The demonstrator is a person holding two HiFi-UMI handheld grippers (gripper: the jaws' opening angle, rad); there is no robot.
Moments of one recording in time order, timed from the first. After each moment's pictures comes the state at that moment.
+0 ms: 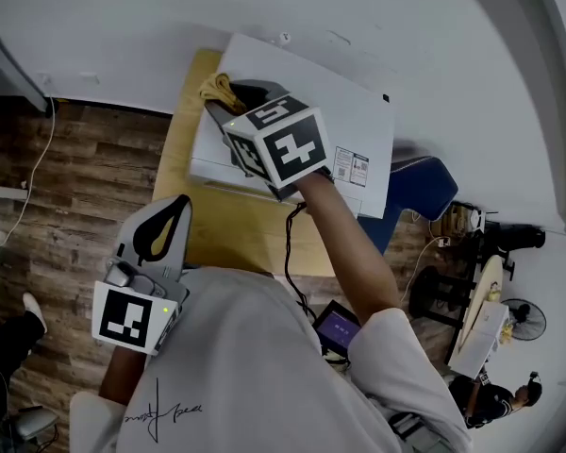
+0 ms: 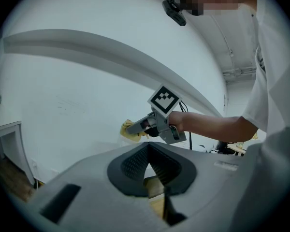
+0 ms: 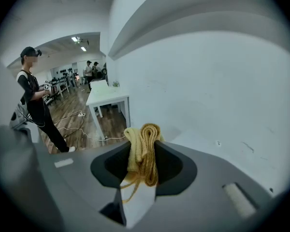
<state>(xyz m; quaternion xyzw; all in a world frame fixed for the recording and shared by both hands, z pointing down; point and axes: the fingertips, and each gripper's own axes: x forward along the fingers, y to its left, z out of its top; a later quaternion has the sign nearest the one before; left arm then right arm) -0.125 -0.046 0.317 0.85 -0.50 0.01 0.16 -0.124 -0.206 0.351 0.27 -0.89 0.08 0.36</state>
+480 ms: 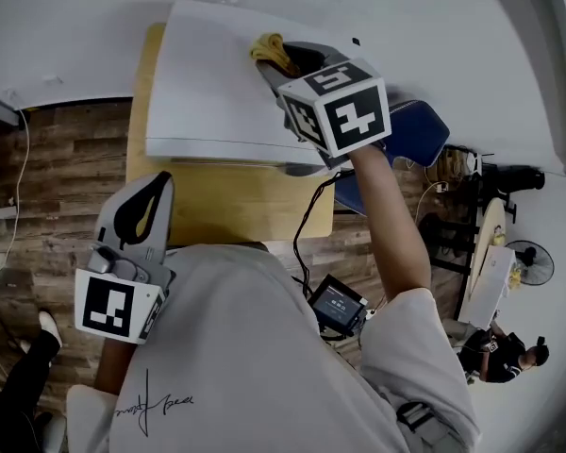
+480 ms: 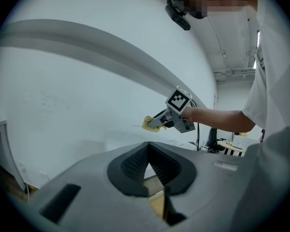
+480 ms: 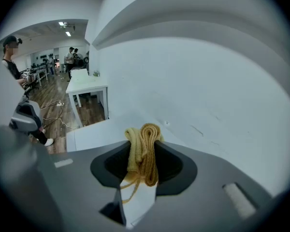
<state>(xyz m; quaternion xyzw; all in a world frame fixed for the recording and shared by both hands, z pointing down) -0.084 -0.053 0.323 0.88 -0.45 0.02 0.16 0.030 -0.231 0.328 0.37 -0.84 0.05 0.40</state>
